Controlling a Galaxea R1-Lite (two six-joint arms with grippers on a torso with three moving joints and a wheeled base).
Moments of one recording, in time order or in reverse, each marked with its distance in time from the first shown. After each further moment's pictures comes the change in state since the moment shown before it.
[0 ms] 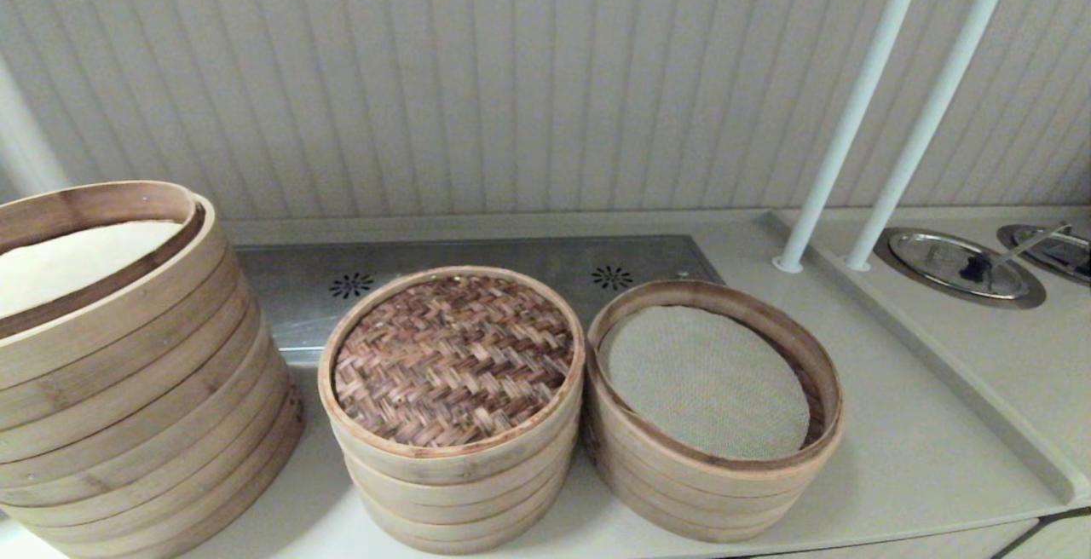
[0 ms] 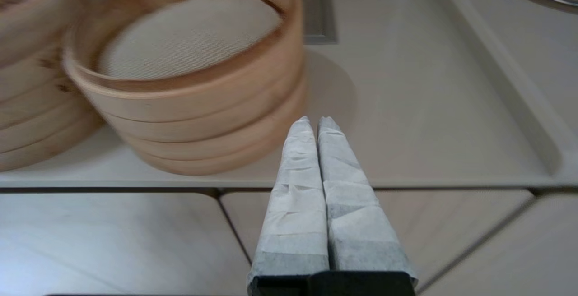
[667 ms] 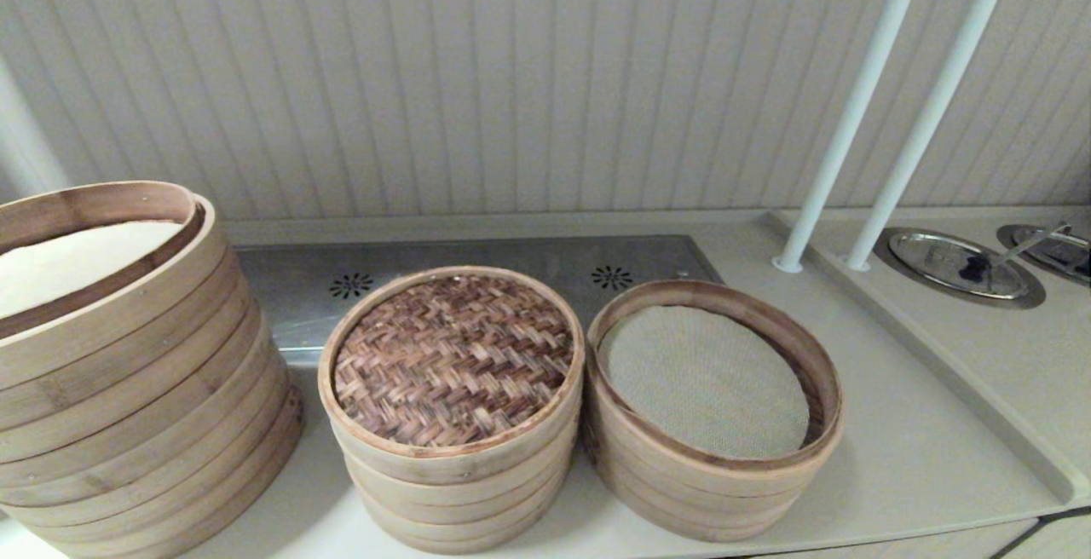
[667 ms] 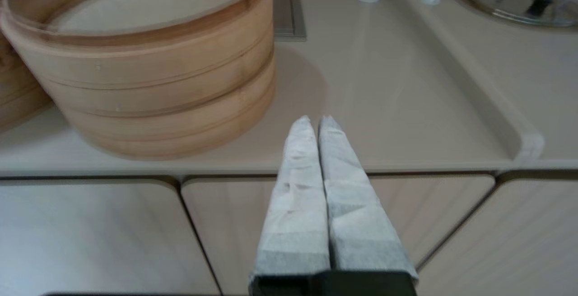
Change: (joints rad) left arm 0.000 0.000 0.000 0.000 0.000 0.000; right arm -0.115 -0.247 0.159 0.024 0.034 -0.088
